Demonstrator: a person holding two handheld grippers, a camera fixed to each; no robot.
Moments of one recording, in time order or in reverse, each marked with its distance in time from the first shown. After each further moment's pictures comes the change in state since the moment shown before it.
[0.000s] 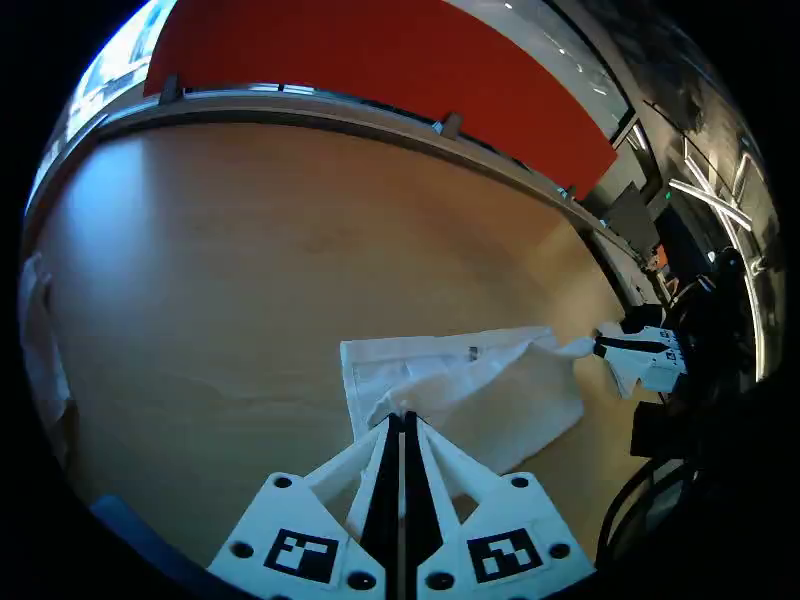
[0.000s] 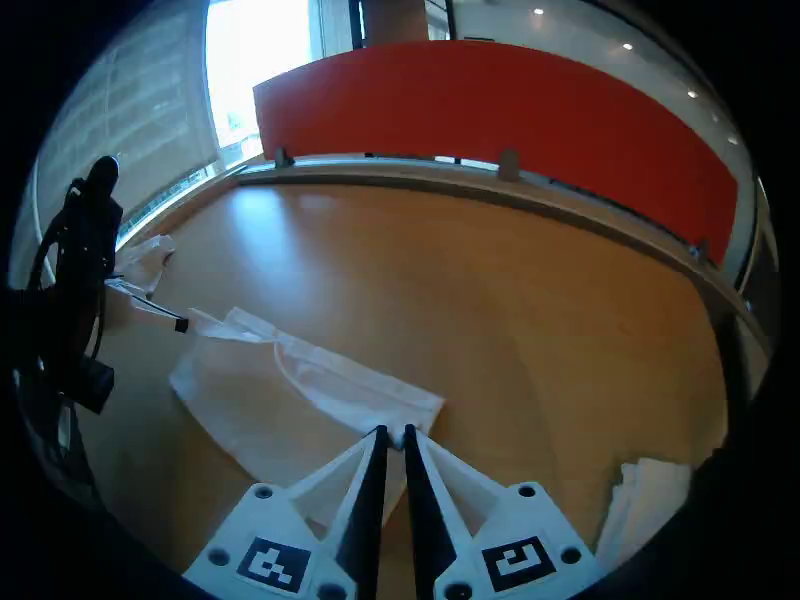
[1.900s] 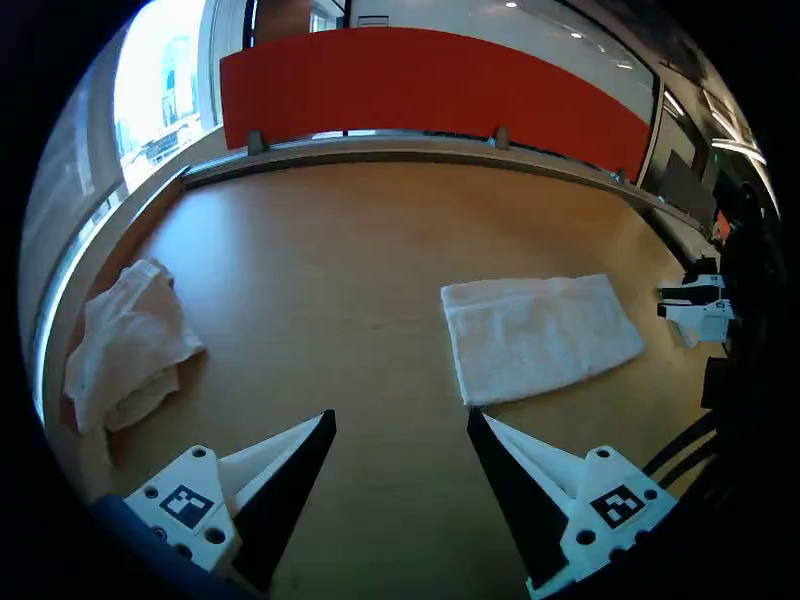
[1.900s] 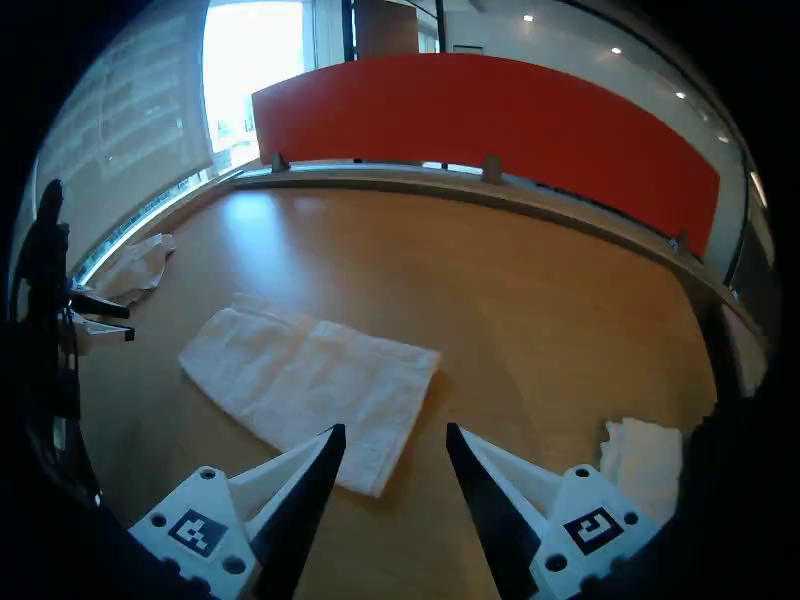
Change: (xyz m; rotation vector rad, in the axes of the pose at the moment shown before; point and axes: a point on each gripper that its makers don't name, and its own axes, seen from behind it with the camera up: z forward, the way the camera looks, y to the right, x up) left arm -0.065 -0.048 -0.116 0.376 0.114 0.126; right arm -0.026 -0.008 -0.039 -0.036 0.026 -0.001
